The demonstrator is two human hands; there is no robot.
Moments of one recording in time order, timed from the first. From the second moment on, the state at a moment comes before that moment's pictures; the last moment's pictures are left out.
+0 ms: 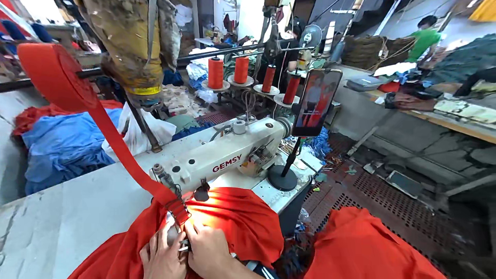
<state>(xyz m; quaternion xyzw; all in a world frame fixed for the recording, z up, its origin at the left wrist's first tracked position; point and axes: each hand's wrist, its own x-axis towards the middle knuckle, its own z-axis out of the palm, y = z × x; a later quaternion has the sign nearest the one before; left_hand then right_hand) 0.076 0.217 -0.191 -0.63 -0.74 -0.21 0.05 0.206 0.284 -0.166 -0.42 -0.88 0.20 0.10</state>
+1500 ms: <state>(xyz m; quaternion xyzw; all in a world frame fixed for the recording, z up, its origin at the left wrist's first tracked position) -0.017 0.294 -0.181 -0.67 -0.66 -0.30 0.15 0.193 0.307 -0.150 -0.35 -0.92 0.16 0.04</state>
